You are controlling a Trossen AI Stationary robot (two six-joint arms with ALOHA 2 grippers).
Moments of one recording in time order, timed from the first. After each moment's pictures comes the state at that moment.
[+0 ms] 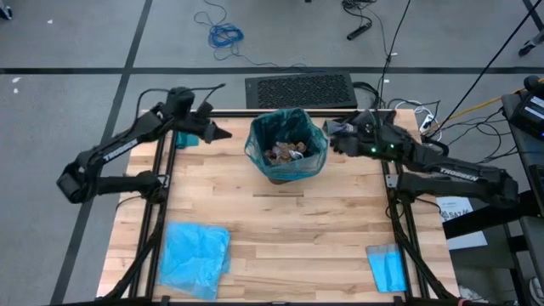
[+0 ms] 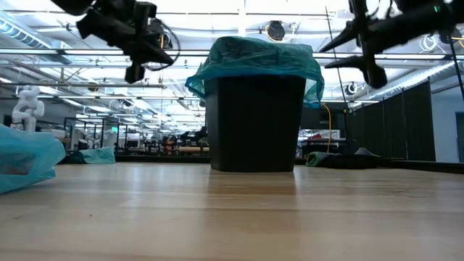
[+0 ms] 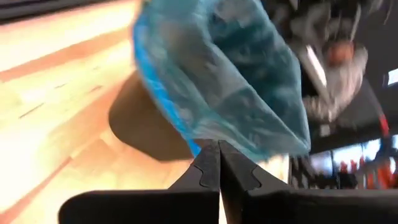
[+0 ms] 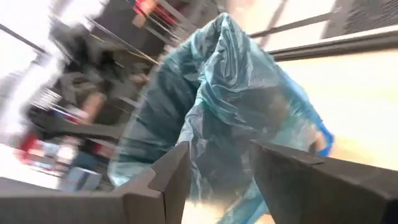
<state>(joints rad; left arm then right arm) 0.82 1.03 0.83 -0.38 0.75 -0.49 -0.40 0.65 0.49 -0.06 0.00 0.97</state>
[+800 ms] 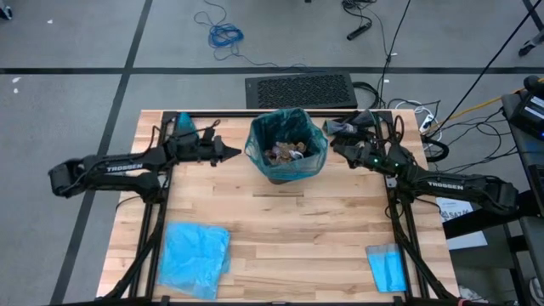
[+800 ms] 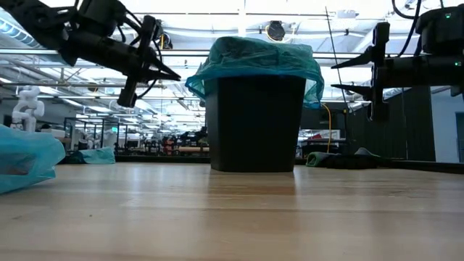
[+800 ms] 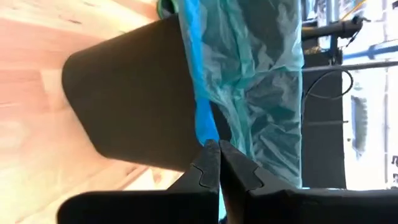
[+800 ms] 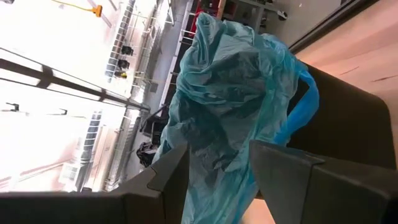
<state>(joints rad) 0.45 0.96 0.39 0.33 0.28 -1.31 -0.46 0.60 0.01 0.67 -0.08 1.33</state>
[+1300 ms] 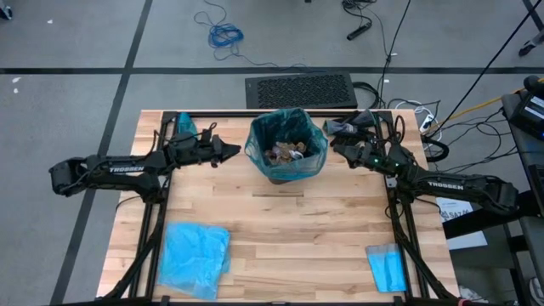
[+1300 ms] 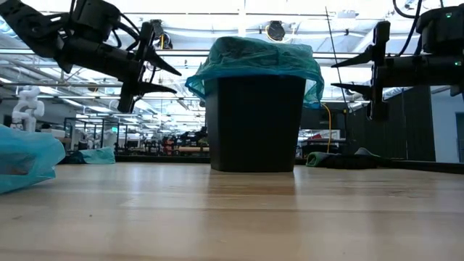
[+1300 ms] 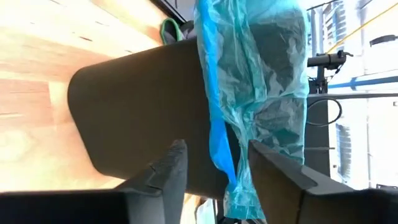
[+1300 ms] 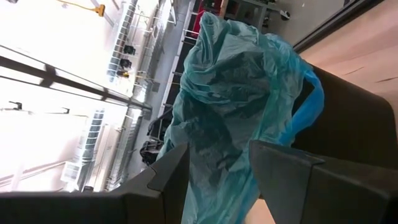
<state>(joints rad) 0.42 0.97 0.32 0.47 0.17 -1.38 -0.46 0.60 0.01 0.68 -0.08 1.33</state>
